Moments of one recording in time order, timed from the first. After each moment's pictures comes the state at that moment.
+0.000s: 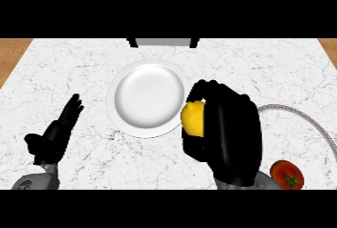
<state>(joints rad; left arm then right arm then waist) -0.07 0.21 0.08 -1.34 0.01 -0.07 -0.12 -0.51 -0.02 0.53 -1.92 1.20 0.15 0.97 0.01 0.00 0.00</state>
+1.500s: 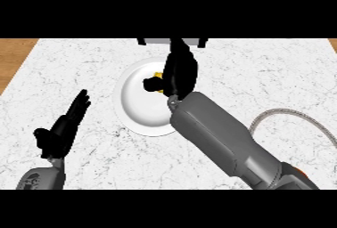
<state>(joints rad) -0.11 0.19 0.06 -1.32 -0.02 -0.09 -0.12 -1.03 0.00 0.61 -0.88 0.65 -0.77 0.97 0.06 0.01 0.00</state>
